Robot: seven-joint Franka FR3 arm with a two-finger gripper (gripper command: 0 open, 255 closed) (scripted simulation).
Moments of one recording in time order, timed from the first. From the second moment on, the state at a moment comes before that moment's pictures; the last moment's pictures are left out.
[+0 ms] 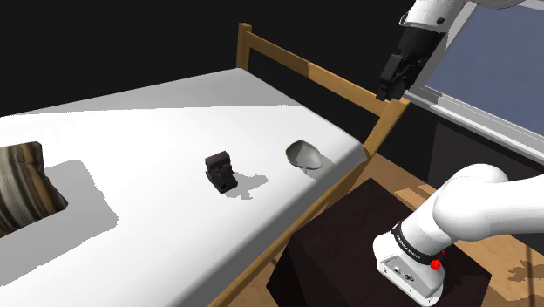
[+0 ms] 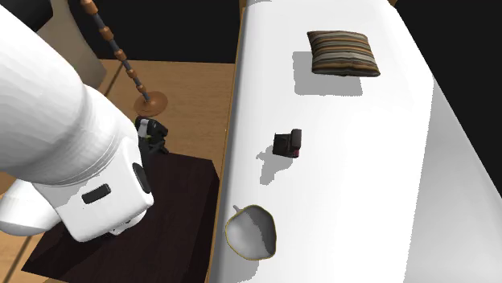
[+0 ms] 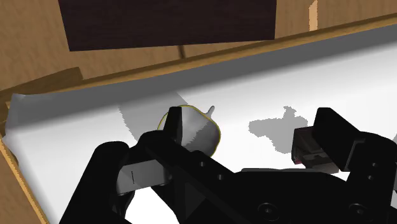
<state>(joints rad) 0.01 -0.75 -0.07 -2.29 0.11 1.43 0.02</state>
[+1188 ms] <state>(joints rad) 0.09 -0.48 0.24 -2.43 0.23 1.91 0.27</state>
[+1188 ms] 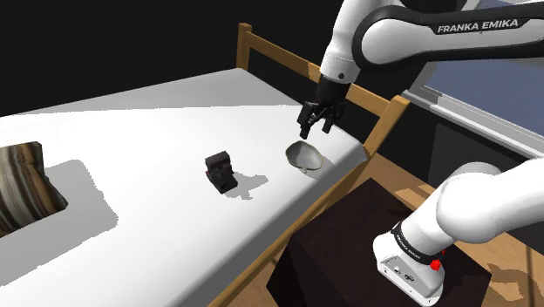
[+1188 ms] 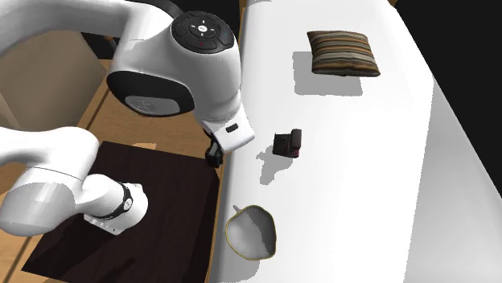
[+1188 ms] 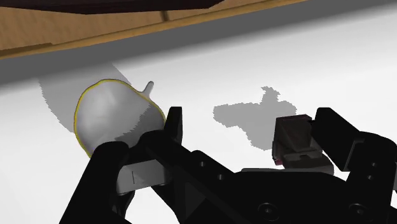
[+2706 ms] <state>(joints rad) 0.25 0.39 0.42 -1.99 -0.23 2.34 0.86</state>
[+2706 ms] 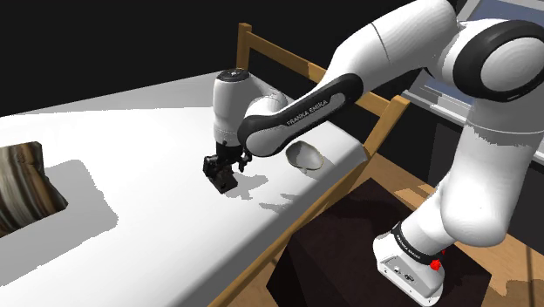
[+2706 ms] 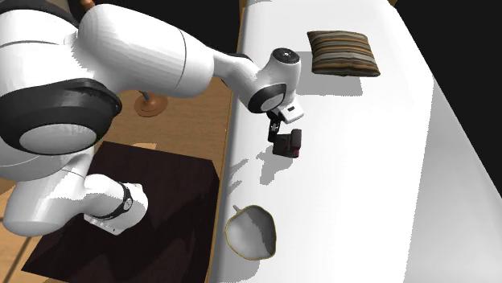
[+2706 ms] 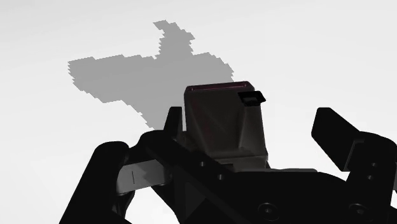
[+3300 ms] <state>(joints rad) 0.29 0.51 0.38 -1.94 -0.30 2.40 0.91</state>
